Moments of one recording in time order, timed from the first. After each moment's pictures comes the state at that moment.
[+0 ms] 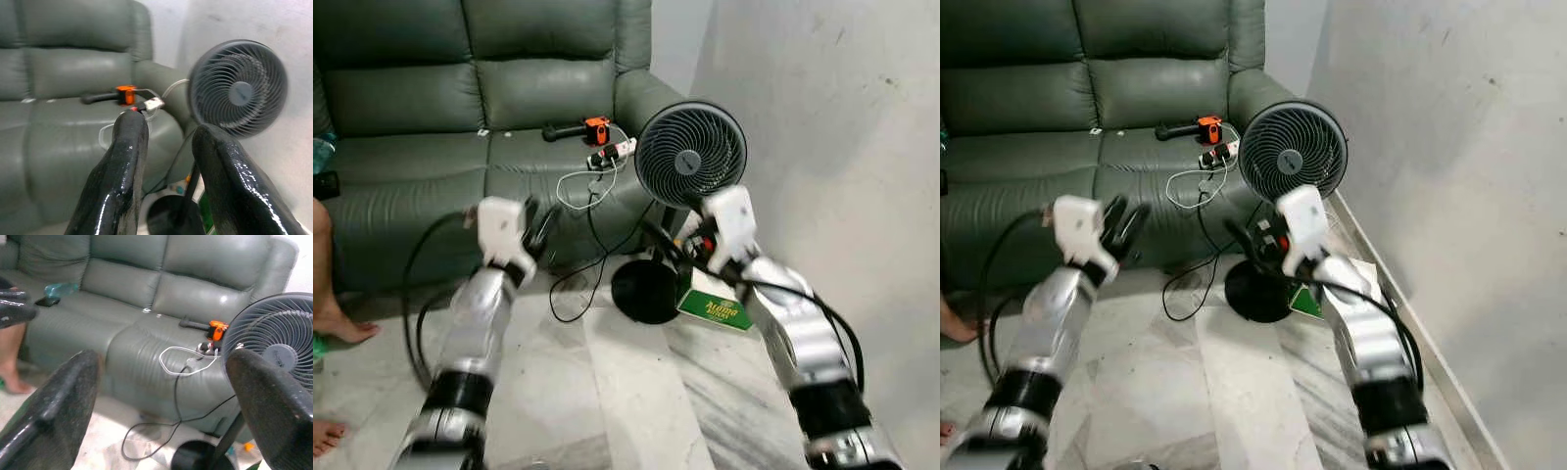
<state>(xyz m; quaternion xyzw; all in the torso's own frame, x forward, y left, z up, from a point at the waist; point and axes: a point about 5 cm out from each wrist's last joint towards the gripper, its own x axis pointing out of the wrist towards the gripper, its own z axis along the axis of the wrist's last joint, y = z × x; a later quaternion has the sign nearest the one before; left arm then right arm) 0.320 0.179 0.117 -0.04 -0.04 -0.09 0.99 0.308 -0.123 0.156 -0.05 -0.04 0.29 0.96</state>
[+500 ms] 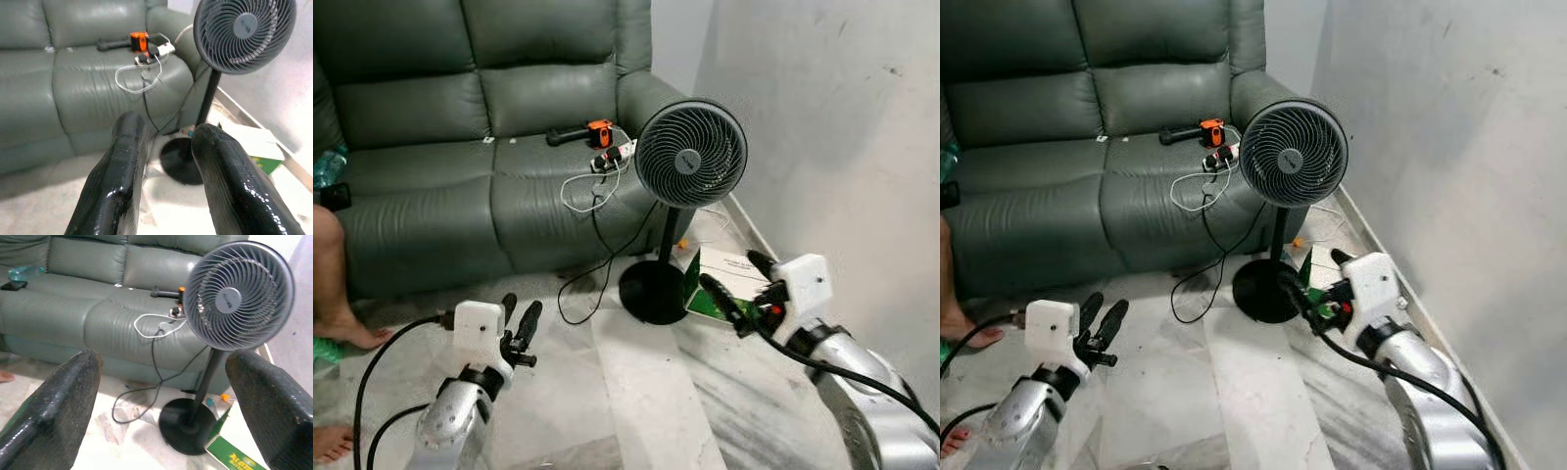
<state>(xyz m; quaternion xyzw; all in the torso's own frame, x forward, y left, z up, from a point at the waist) 0.222 0.172 0.091 -0.02 0.05 -0.08 1.00 0.248 -0.181 0.143 -0.06 0.03 0.22 0.97</state>
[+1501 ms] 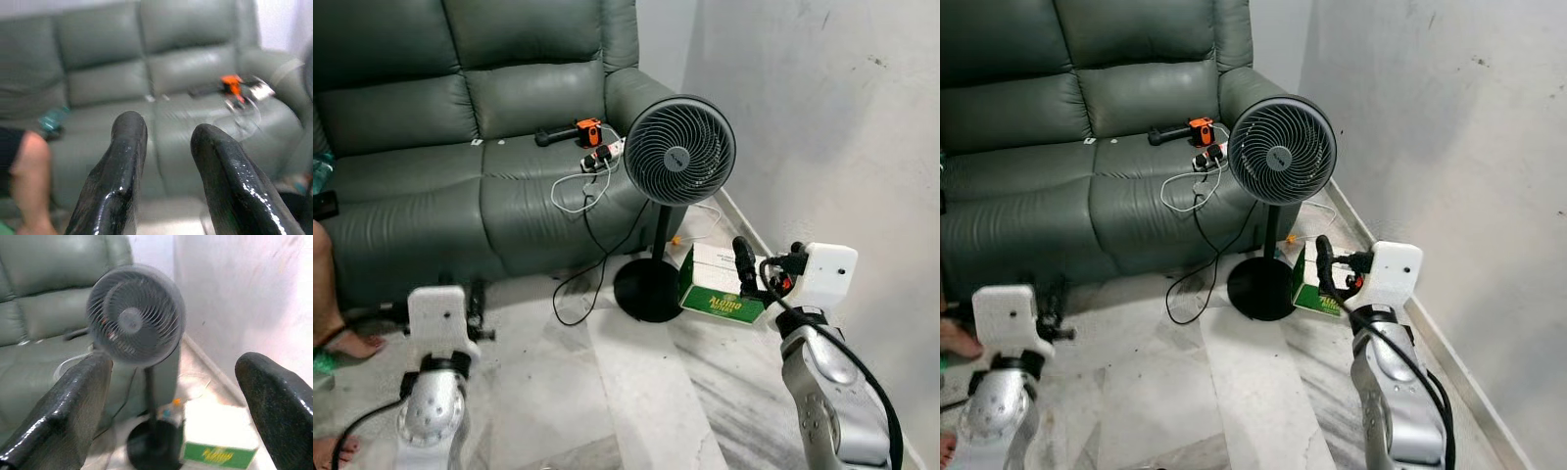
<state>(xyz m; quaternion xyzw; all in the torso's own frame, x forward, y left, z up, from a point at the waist) 0.240 0.217 0.127 0.08 -0.04 0.14 0.99 0.278 -0.182 0.151 0.04 -0.03 -0.03 1.00</state>
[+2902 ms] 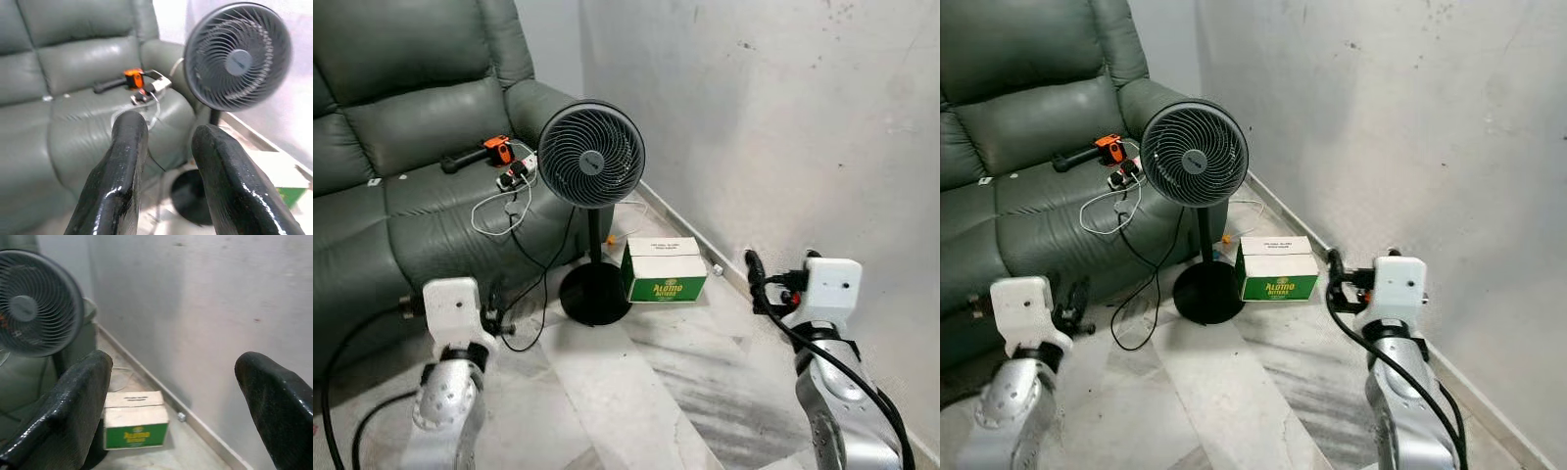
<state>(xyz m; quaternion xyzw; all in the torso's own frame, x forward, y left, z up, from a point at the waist) 0.247 0.206 0.115 0.02 0.02 0.07 1.00 0.259 -0.198 0.128 -0.01 -0.01 -0.05 1.00</state>
